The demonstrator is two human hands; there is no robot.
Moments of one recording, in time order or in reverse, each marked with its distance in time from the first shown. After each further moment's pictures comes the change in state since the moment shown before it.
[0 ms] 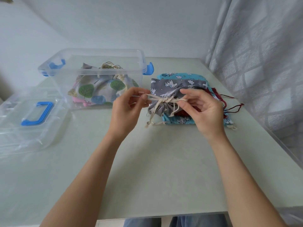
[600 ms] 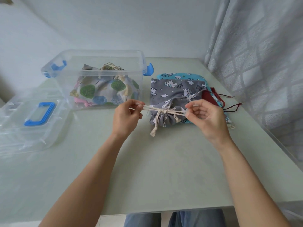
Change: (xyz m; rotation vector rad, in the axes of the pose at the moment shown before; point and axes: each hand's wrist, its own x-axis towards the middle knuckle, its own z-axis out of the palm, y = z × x) left_hand 0.001 -0.032 -0.001 0.186 0.028 -0.243; right_hand -0.016 0.002 -0.017 -0.053 -0.044 0.260
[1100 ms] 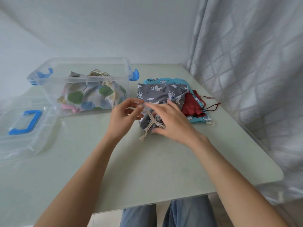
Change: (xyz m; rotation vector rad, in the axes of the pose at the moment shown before) left_hand -0.015 0.026 0.008 -0.195 -0.176 0.130; right_hand 0.001 -0.014 0.026 -0.879 -0.396 -0.295
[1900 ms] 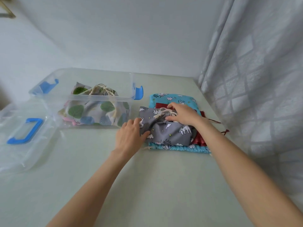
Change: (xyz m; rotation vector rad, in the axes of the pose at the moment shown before) left_hand 0.046 -0.033 0.031 1.073 -0.027 -0.176; right_hand 0.114 0.133 -0.004 0.017 -0.350 0.271
